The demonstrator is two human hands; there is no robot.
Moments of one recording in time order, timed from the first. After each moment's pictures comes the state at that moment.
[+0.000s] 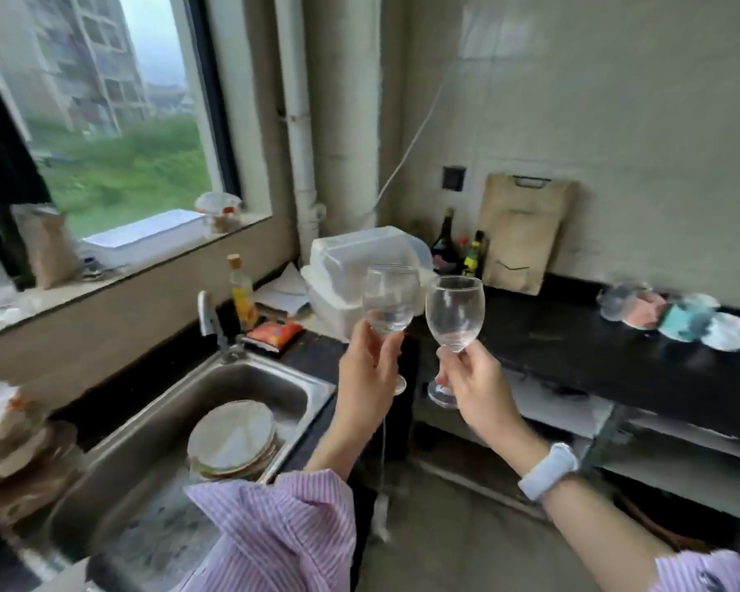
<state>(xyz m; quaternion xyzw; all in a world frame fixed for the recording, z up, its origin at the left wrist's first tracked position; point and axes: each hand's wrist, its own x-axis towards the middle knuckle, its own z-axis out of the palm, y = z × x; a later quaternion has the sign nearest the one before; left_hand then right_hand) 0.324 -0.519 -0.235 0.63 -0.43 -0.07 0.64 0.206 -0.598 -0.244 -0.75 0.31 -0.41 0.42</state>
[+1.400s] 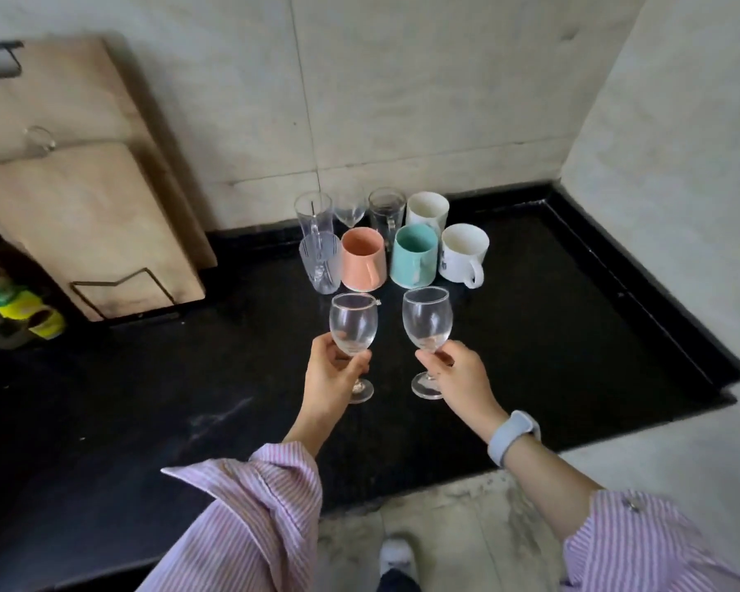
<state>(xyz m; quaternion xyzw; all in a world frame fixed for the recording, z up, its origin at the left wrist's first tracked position) 0.008 -1.281 -0.449 0.59 -0.45 -0.49 0.45 -0.169 -1.278 -0.446 -0.53 0.66 -0.37 0.39</state>
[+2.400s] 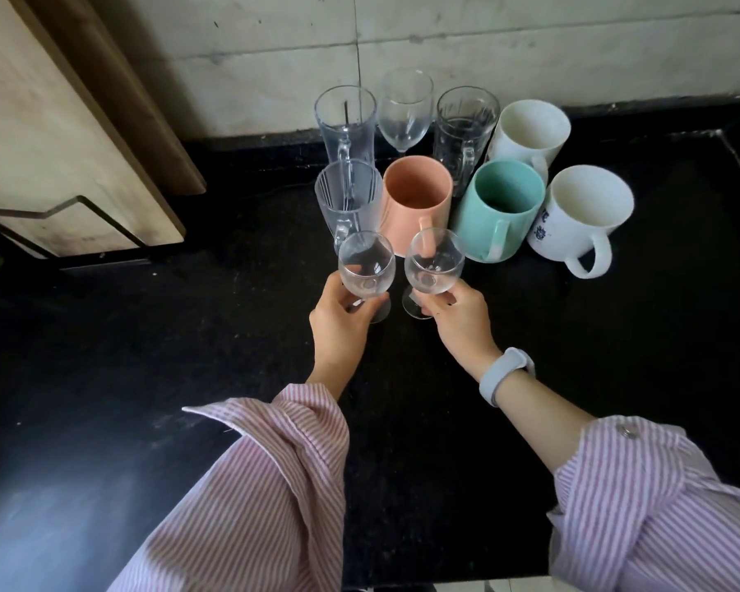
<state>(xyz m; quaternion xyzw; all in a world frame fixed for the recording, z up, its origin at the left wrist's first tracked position) 0.019 -1.414 -0.555 0.67 -0.44 -0.37 0.47 -0.126 -1.438 -0.550 -0.51 0.64 -0.35 0.45</state>
